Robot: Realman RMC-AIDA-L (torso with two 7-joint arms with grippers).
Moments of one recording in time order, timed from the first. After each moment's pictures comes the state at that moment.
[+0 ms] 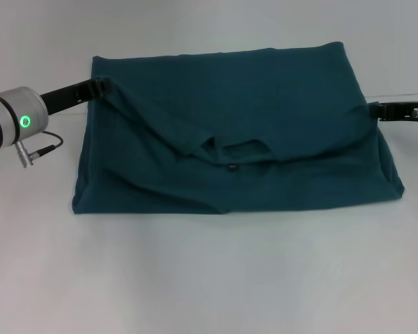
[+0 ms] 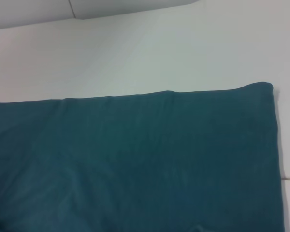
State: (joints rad) left arm -0.91 -2.08 0.36 0.44 2.11 0.78 -1.87; right arm 0.79 1.91 -0.54 -0.45 -2.32 -0.79 1.97
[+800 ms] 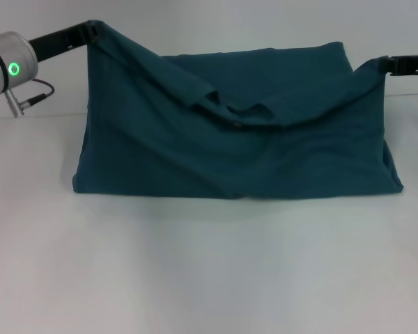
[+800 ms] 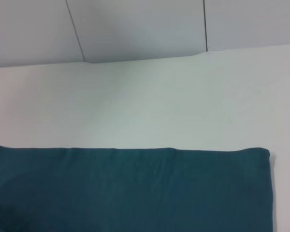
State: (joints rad) left arm -0.98 -2.05 0.38 0.50 2.06 0.79 -1.88; right arm 0.82 1.88 -0.54 -0.56 -2.32 -0.85 2.02
